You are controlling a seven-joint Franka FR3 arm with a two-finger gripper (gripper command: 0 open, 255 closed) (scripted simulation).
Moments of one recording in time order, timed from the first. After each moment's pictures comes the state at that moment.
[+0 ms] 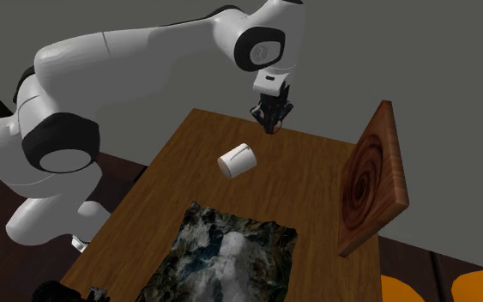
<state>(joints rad) 0.06 0.32 0.77 -1.38 -0.26 1.58 1.69</state>
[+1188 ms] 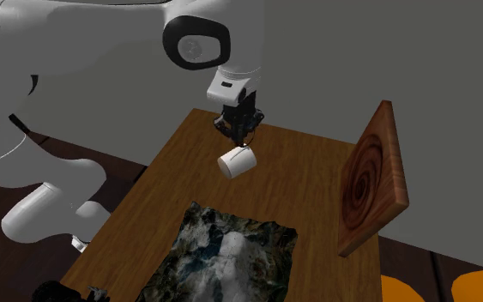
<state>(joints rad) -0.17 -0.17 0.67 -1.76 0.06 1.60 1.37</state>
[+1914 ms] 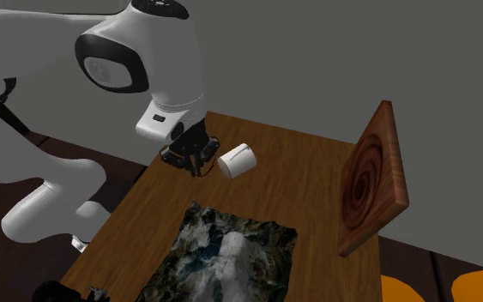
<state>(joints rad) -0.17 -0.55 0.41 -2.10 0.16 1.58 1.06</state>
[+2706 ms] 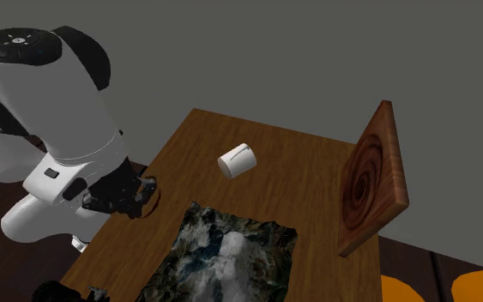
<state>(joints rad) -0.20 -0.83 0.15 -2.33 0.06 1.51 0.79</state>
